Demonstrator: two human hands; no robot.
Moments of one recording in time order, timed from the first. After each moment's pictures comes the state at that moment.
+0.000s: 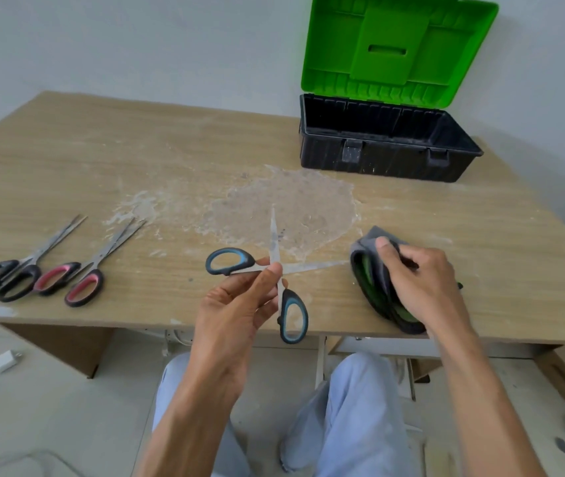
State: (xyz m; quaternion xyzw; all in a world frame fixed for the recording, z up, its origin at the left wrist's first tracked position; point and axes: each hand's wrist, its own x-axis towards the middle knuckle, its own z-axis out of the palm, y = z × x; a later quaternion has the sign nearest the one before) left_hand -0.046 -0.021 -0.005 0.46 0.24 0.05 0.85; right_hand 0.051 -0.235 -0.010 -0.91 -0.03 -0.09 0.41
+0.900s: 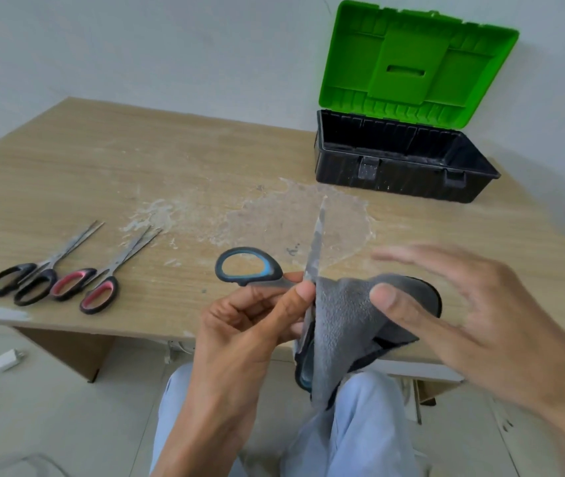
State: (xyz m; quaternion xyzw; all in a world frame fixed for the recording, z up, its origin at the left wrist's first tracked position) left_hand -0.068 -0.020 0.026 0.49 0.13 0.12 0.85; right_hand -0.010 -0.223 0.085 -0.91 -0.29 -0.05 0.30
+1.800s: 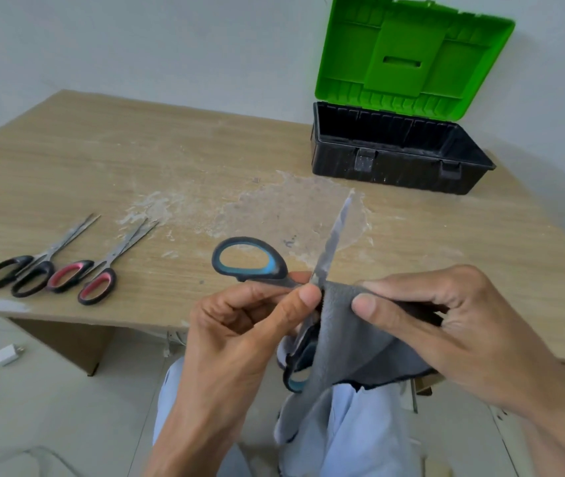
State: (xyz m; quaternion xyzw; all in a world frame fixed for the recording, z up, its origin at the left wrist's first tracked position) left_hand -0.083 -0.020 0.038 0.54 0.07 0.14 0.83; right_hand -0.023 -0.213 0.074 -0.84 -0.32 0.03 0.43
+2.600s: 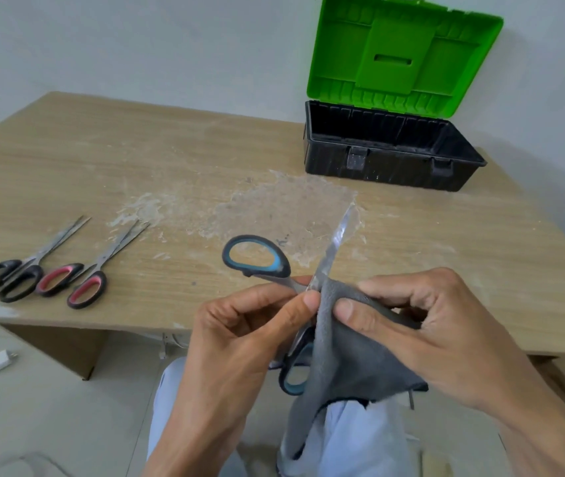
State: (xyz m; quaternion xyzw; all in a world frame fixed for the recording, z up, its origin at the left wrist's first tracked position) left_hand -0.083 -0.025 0.039 0.56 0.07 0.08 0.82; right_hand -0.027 -0.210 0.069 -0.85 -0.27 0.09 0.44
